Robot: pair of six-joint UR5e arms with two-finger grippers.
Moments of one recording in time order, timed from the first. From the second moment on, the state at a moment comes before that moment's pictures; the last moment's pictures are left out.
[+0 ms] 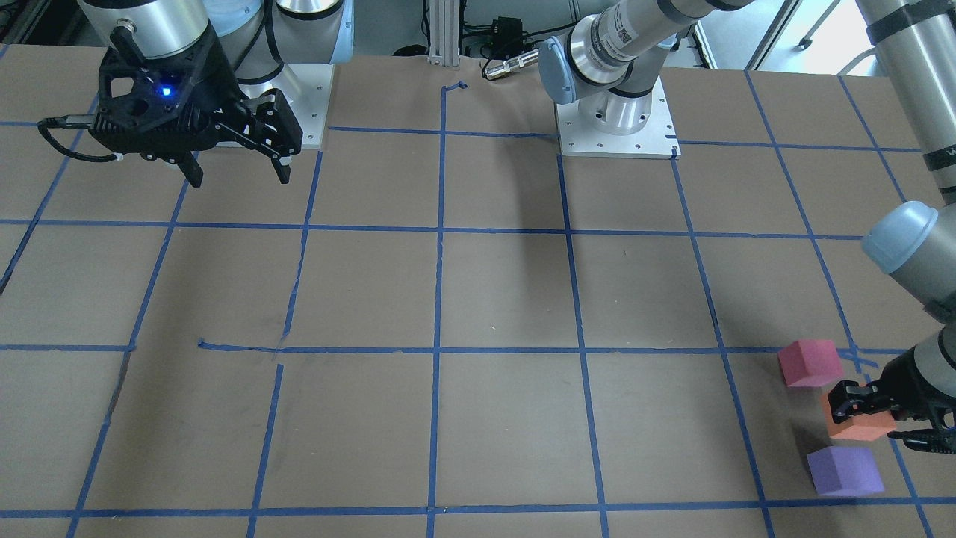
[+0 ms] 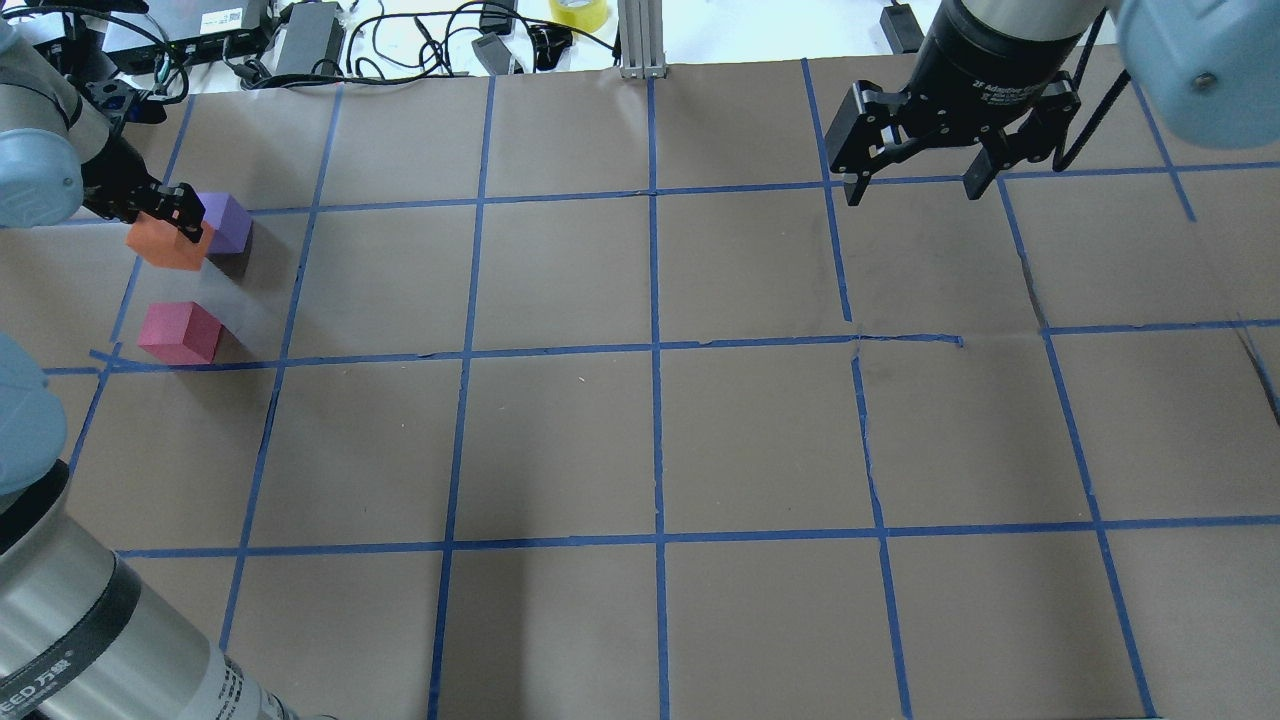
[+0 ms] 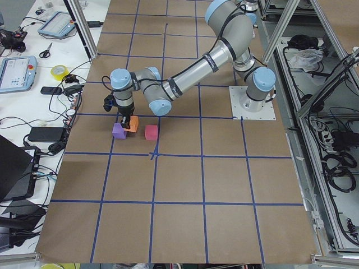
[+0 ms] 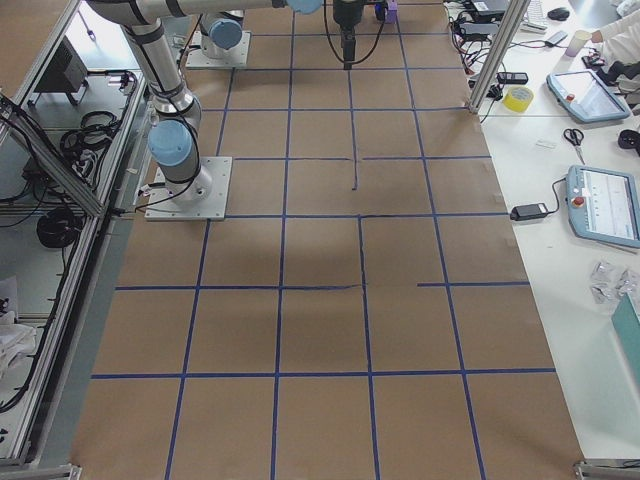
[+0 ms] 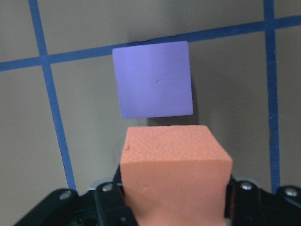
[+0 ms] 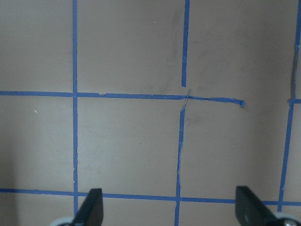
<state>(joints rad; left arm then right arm) -1.09 -2.16 -1.42 -1.04 1.61 0.59 1.62 -1.56 1.49 -1.54 -1.53 0.01</state>
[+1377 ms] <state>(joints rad) -1.07 -2.20 -1.45 -1.05 1.60 0.50 1.62 -1.59 1.48 -1.52 -1.53 0.02</state>
